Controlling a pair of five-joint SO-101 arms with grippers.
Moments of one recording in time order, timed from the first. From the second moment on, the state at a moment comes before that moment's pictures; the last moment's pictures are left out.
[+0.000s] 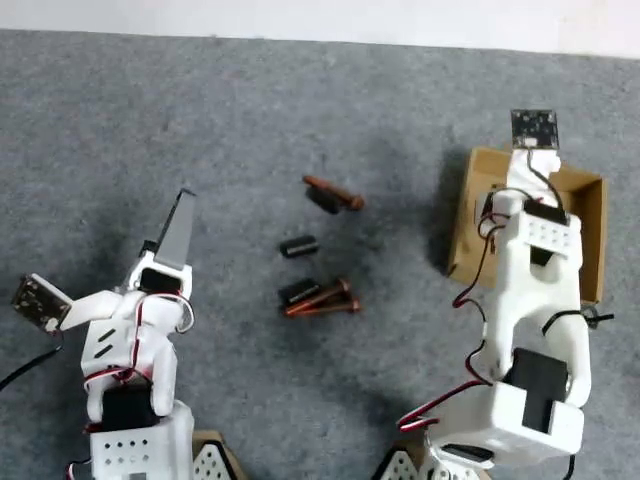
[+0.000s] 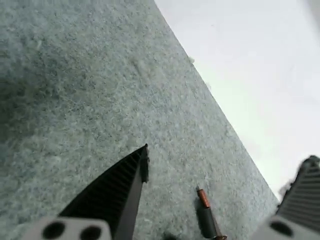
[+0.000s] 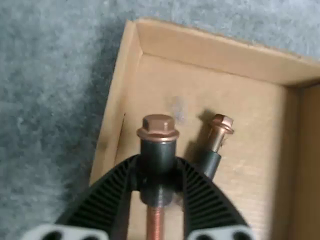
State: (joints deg) left arm -13.1 -104.3 95.4 36.7 57.6; right arm 11.5 -0.9 23.7 36.5 14.9
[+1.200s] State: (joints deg) left arm -13.0 -104.3 96.0 32.3 57.6; right arm -38.4 -18.5 33.4 47.0 19.2
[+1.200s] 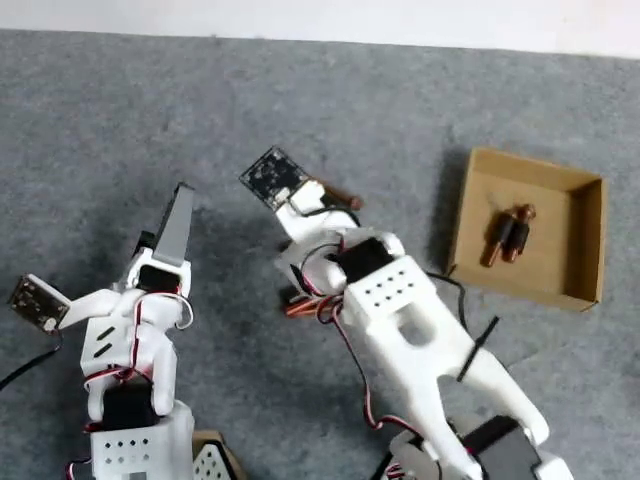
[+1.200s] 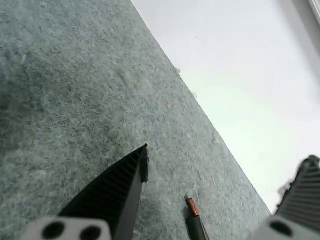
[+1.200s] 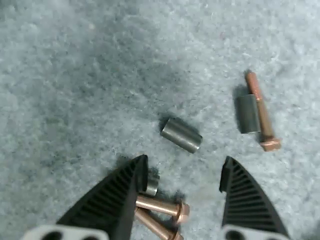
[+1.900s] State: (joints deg) left arm -12.9 -104.3 96.0 32.3 57.6; right arm -38.3 16.9 16.3 46.7 27.2
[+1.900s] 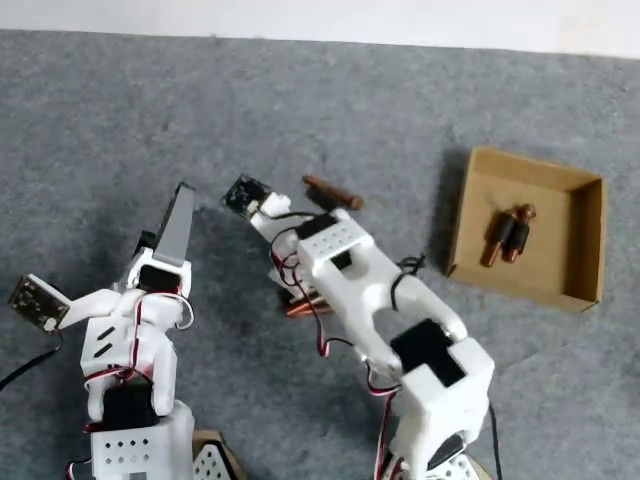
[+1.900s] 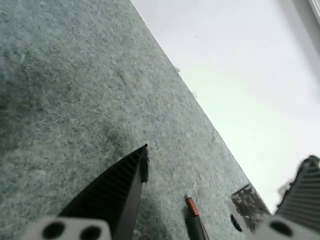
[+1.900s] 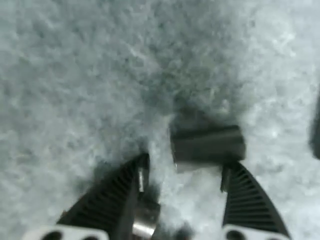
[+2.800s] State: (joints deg) left arm -12.9 -104.3 96.0 32.3 56.0; right arm -35.7 23.7 11.2 46.8 27.4
